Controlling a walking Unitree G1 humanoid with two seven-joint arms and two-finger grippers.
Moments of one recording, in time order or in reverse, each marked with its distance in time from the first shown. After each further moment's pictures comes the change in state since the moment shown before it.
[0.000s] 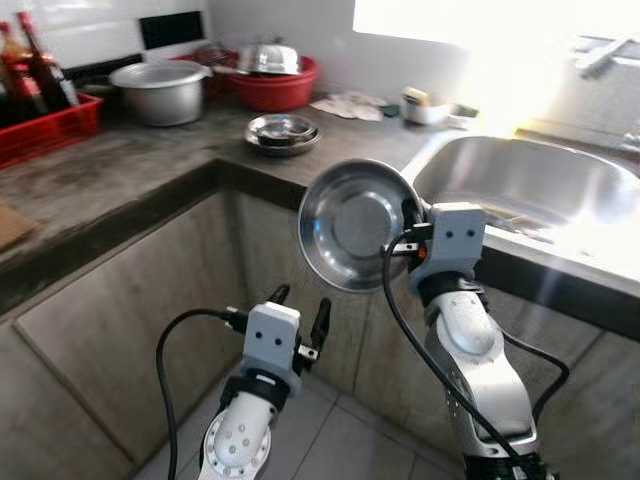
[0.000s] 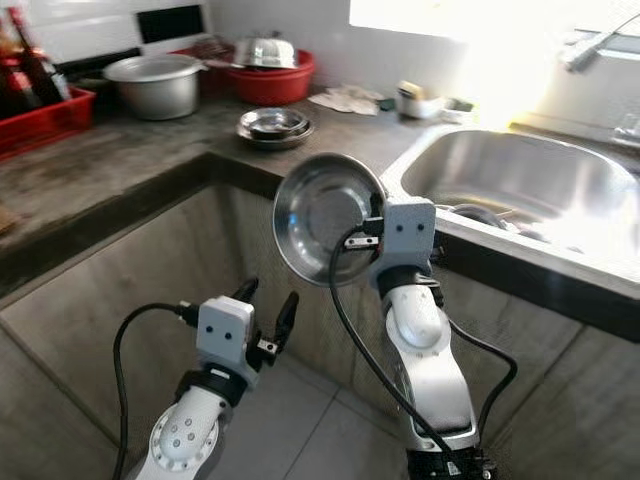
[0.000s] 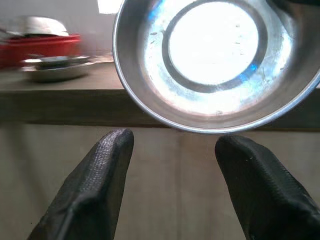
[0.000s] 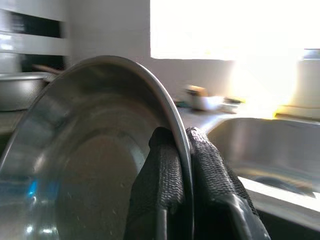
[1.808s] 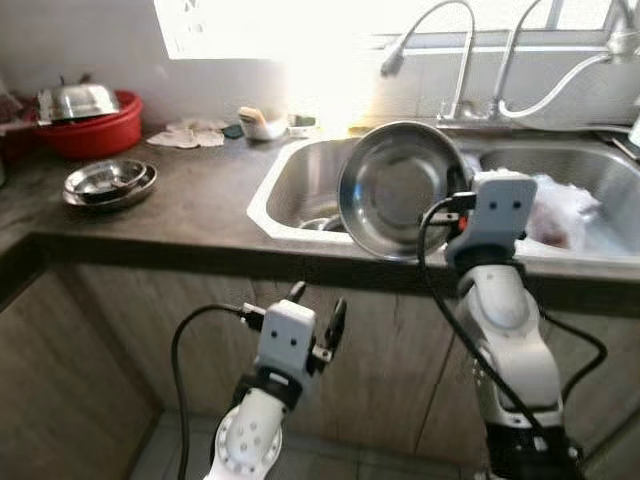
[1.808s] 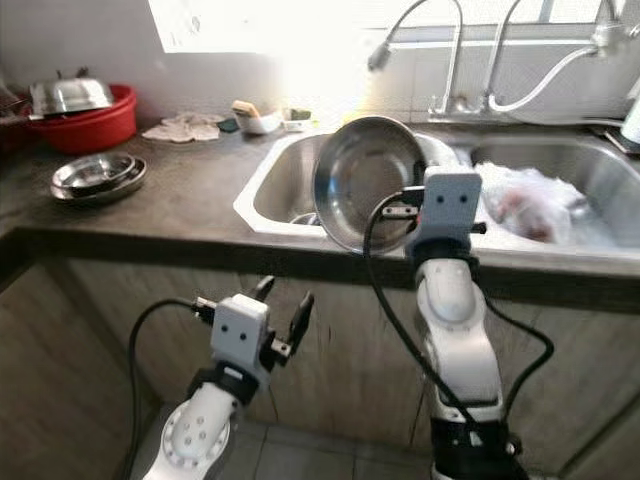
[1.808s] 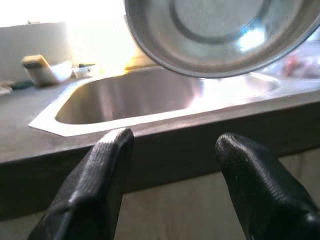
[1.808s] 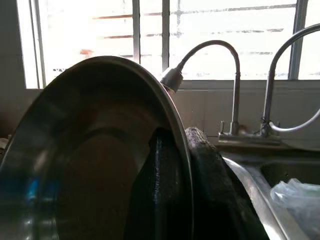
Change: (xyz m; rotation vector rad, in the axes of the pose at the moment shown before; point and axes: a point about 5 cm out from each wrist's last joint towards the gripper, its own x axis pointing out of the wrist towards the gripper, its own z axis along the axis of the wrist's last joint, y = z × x) left arm 0.002 0.003 -0.002 0.038 0.006 -0.008; right arm 0.018 -0.008 0.022 -0.015 -0.089 -0.006
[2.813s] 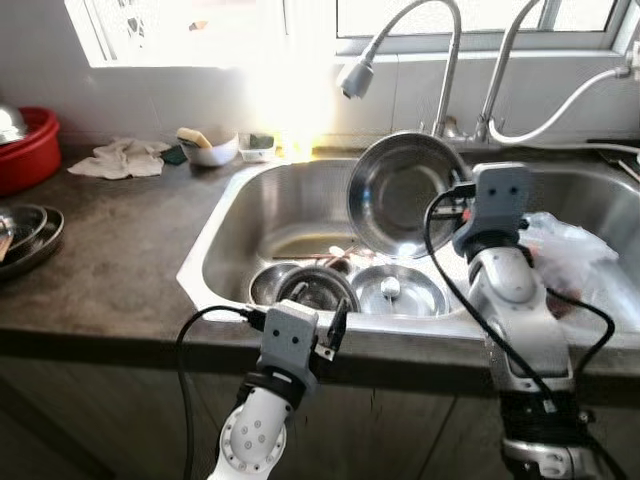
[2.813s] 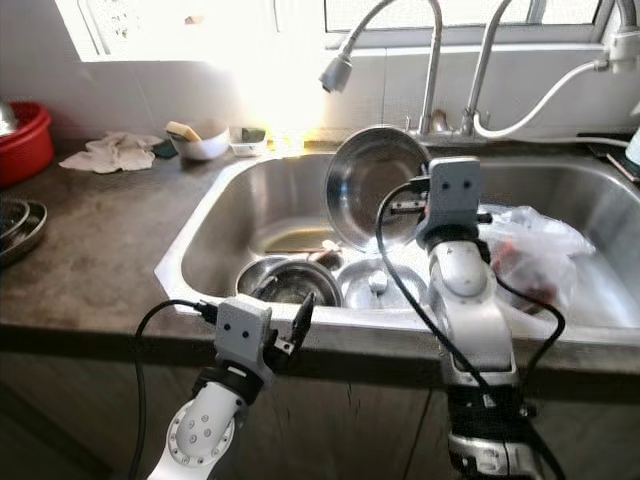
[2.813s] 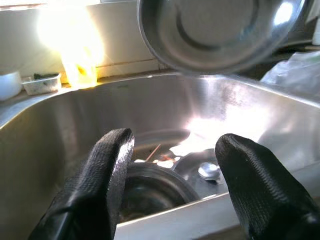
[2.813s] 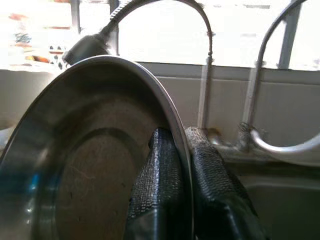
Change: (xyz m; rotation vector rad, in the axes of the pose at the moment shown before) left arm 0.003 -0.006 0.001 -0.022 -0.007 -0.014; right arm 0.039 -0.031 -0.002 -0.076 0.072 -0.020
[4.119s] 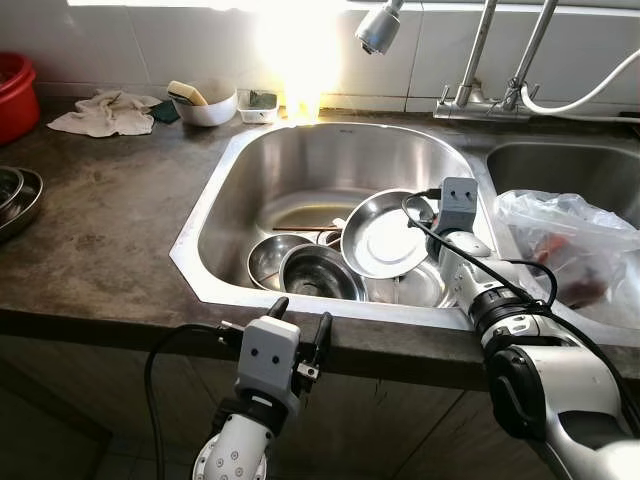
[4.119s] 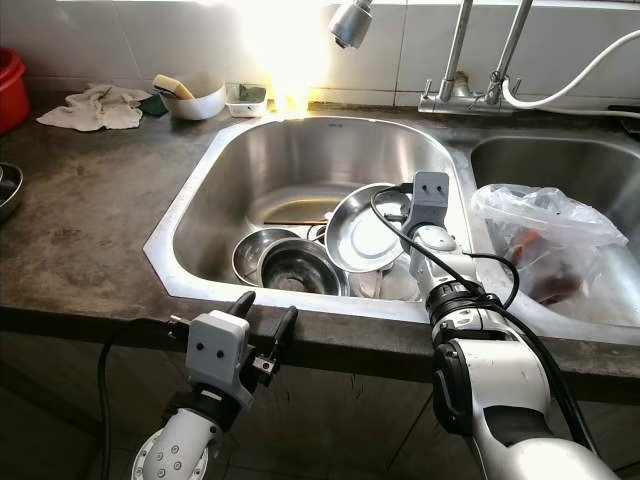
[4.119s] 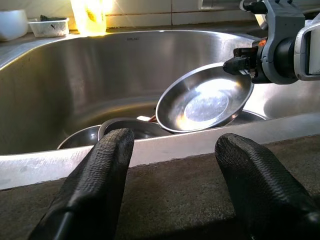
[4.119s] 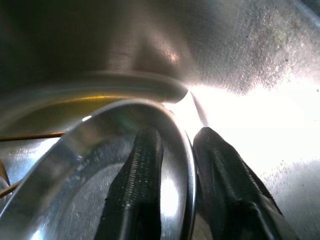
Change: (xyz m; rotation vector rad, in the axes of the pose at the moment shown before) left arm -0.030 -0.003 0.015 -0.011 0.045 0.019; right arm 0.043 -0.010 -0.095 0.155 0.522 -0.068
